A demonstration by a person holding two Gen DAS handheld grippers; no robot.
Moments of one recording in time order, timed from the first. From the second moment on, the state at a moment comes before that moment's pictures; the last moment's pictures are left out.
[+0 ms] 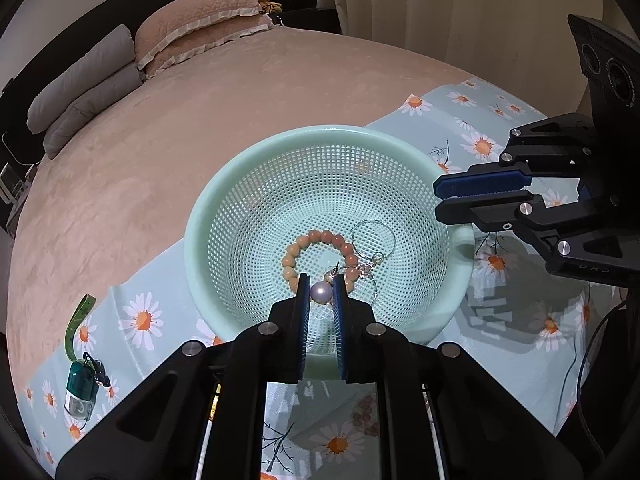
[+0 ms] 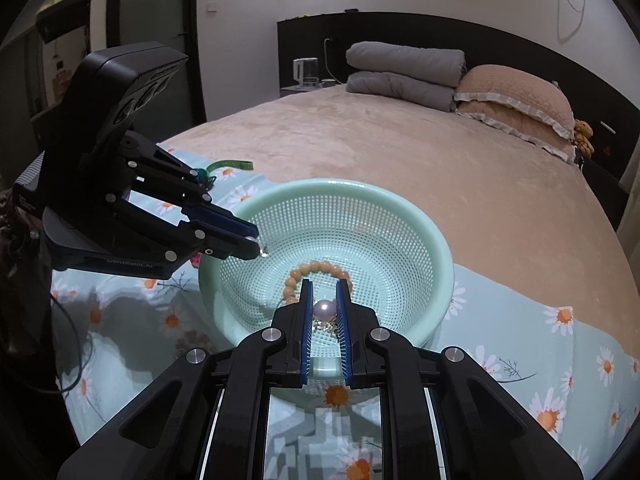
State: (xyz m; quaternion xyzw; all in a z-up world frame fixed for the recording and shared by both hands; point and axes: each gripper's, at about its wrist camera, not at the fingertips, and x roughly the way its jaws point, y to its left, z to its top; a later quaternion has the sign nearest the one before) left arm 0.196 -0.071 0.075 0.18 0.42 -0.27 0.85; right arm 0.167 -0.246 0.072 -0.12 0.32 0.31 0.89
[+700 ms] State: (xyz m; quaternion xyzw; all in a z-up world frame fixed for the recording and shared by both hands) left arm 0.175 -0.061 0.085 0.25 0.39 -0.21 0.86; right arm 0.172 -0.274 0.079 -0.10 0.33 0.19 0.92
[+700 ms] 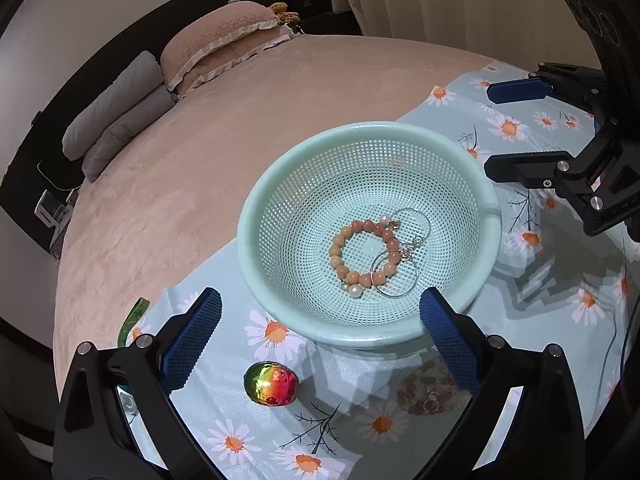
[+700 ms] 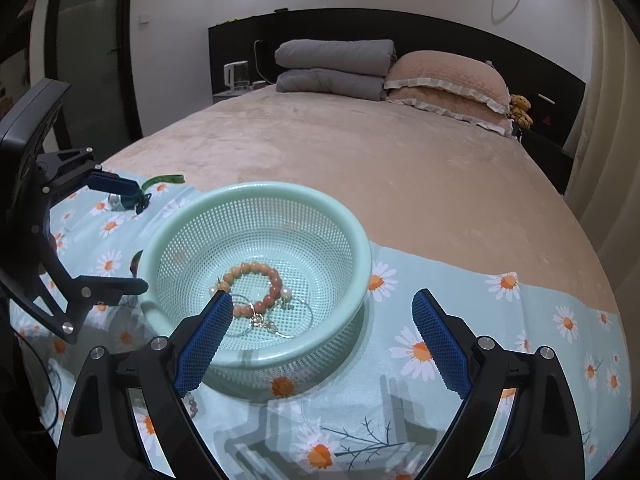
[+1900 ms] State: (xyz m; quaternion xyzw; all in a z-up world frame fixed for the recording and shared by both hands) left arm 0.107 -0.060 0.018 0.29 0.40 -0.29 0.82; right arm 0.130 -0.205 -0.006 -0.21 0.47 0.34 0.79
